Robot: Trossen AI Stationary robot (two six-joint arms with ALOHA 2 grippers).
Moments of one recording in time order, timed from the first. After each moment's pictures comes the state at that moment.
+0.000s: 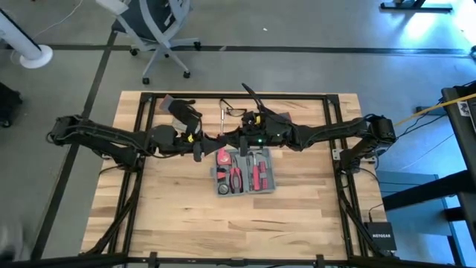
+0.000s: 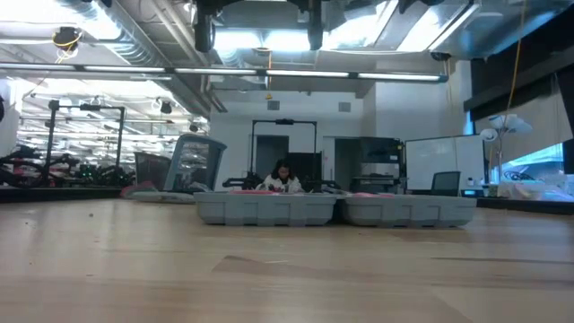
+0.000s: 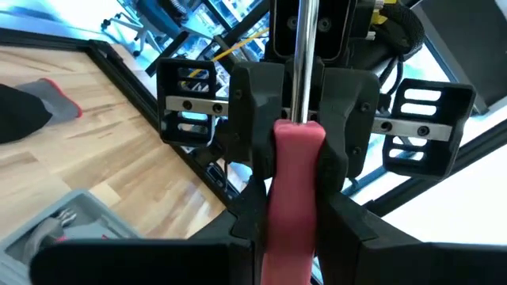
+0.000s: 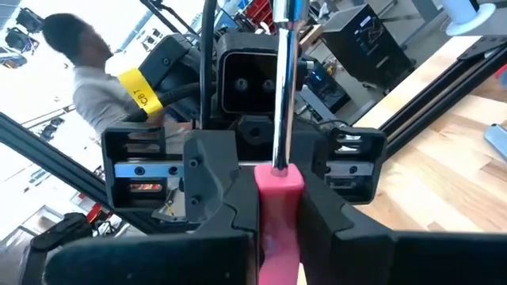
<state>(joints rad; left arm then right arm) -0.06 1.16 0.70 0.46 -0.21 -0.86 0.00 1.60 1.13 0.45 -0.03 0.79</state>
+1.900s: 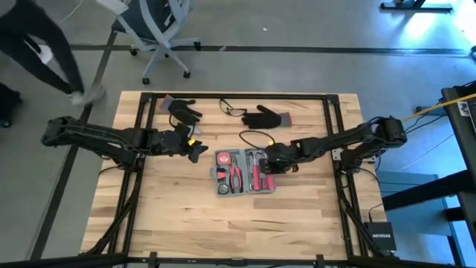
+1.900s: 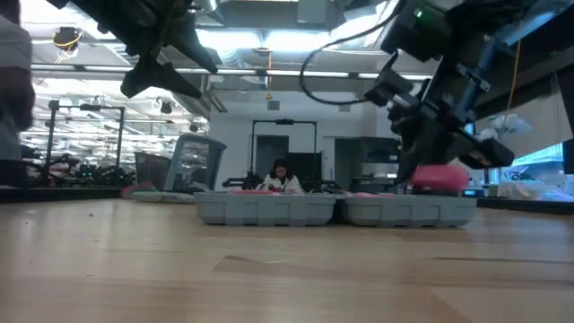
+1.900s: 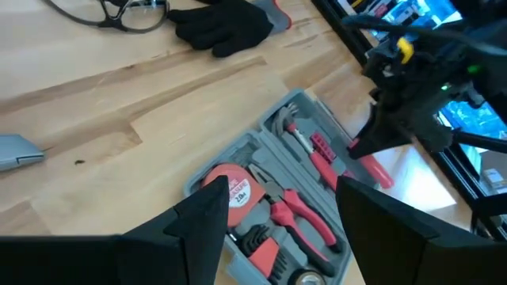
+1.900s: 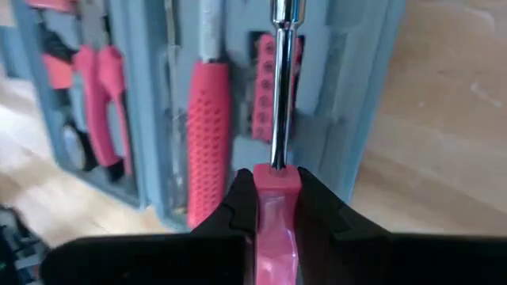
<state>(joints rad) -0.06 1.01 0.68 -0.28 -0.37 -0.92 0.04 1.50 0.73 -0.29 -0.13 1.44</state>
